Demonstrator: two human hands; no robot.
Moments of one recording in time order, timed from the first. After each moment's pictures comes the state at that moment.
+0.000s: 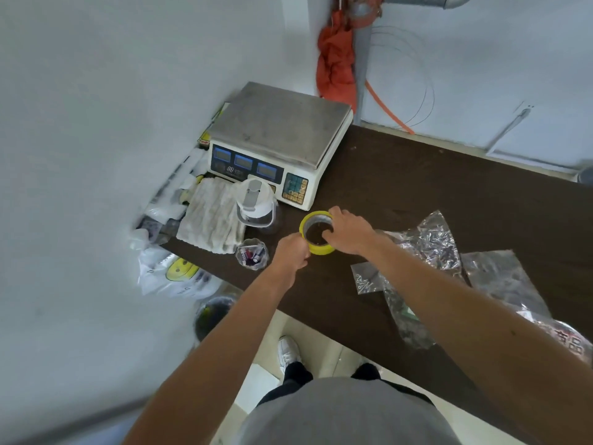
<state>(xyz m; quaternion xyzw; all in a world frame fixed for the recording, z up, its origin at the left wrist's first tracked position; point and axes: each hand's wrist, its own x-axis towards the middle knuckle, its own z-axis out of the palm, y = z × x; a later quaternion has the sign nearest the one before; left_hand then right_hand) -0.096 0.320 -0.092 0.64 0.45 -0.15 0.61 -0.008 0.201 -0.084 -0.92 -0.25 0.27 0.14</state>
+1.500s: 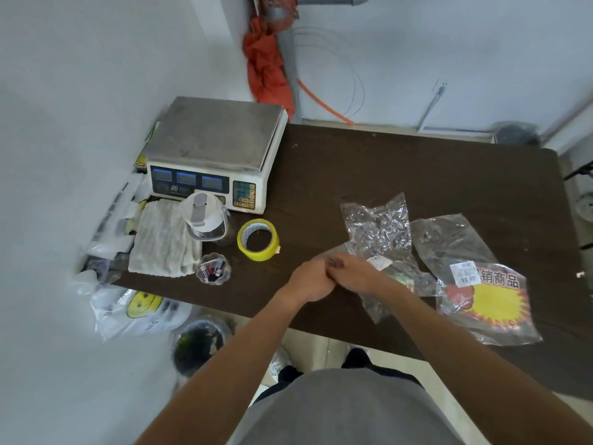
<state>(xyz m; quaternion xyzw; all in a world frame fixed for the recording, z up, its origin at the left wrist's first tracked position) -0.115 0.225 -0.103 0.91 0.04 -0.30 0.28 -0.088 0.093 -0.109 -0.88 -0.08 0.35 0.32</state>
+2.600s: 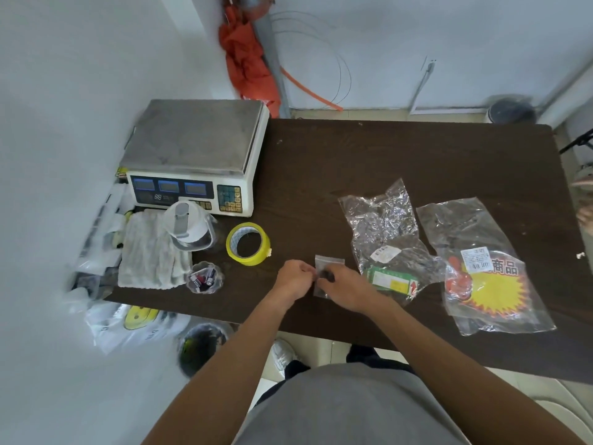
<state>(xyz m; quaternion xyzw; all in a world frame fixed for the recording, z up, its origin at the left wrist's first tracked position) -0.102 0.238 -0.153 0.81 0.27 -0.30 0.42 -0.107 0.091 -0.141 -0.87 -0.03 0.35 0.33</state>
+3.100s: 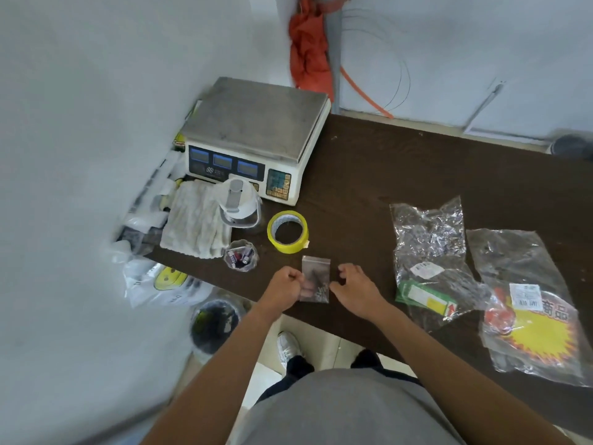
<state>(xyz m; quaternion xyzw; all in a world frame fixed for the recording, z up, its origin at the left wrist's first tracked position) -0.160 0.317 -0.154 0.70 0.36 -0.22 0.58 -0.116 0.141 -0.141 -0.87 -0.04 0.36 0.33</state>
